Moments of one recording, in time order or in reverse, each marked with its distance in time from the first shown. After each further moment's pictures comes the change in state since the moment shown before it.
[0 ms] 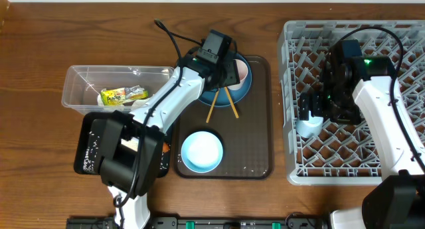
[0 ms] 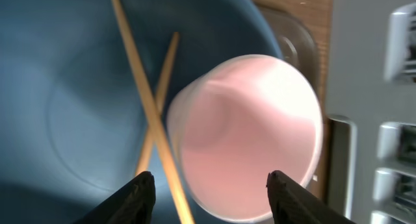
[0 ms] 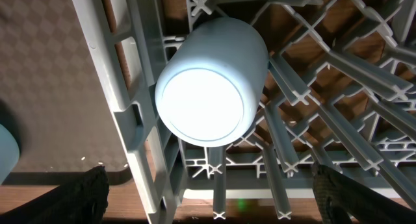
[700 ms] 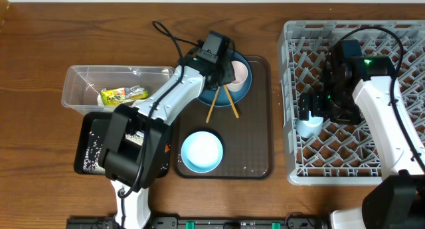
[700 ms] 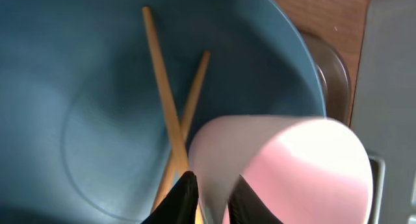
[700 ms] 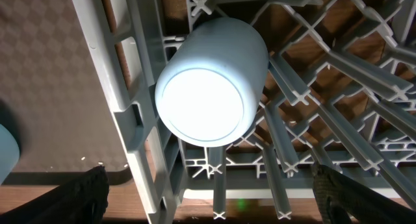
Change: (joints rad) left arm 0.020 0.045 0.000 0.047 -0.038 -0.071; right arm 0.000 0.000 0.000 0.000 0.000 0.000
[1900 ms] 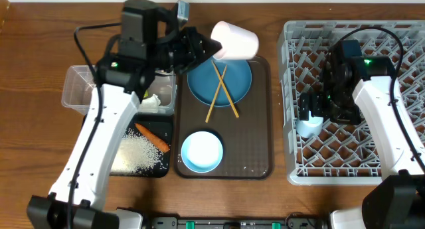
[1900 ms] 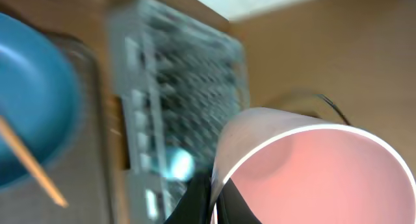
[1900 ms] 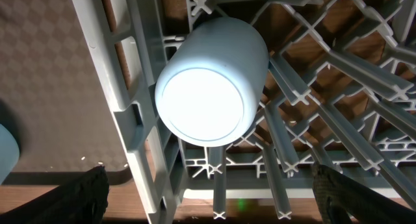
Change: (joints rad) left arm 0.237 -0.482 -0.002 -0.041 0.758 -0.088; right arm 0.000 0.000 -0.001 0.000 0.000 0.000
